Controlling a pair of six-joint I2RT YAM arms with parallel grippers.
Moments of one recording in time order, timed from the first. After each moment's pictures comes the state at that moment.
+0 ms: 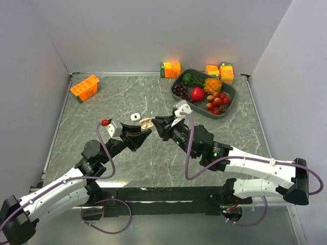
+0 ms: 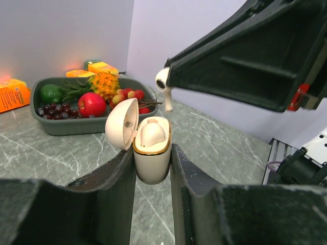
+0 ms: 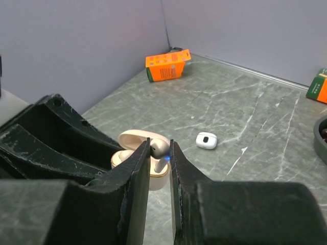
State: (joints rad) left arm -0.77 0.69 0.36 0.62 0.16 -0.26; right arm 1.19 1.07 0.93 0.22 0.47 0.14
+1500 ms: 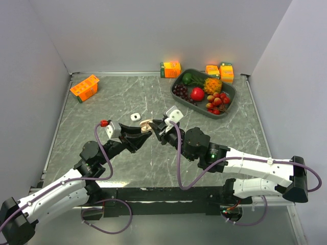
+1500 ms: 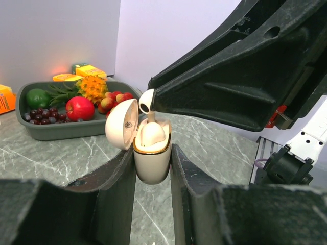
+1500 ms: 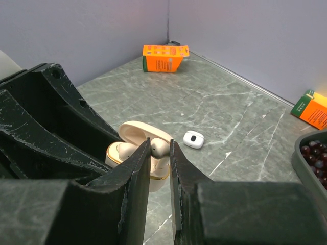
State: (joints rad) left arm -0.77 0.66 0.36 0.62 0.21 -0.28; right arm 1.24 1.10 0.94 0.21 0.45 -0.04
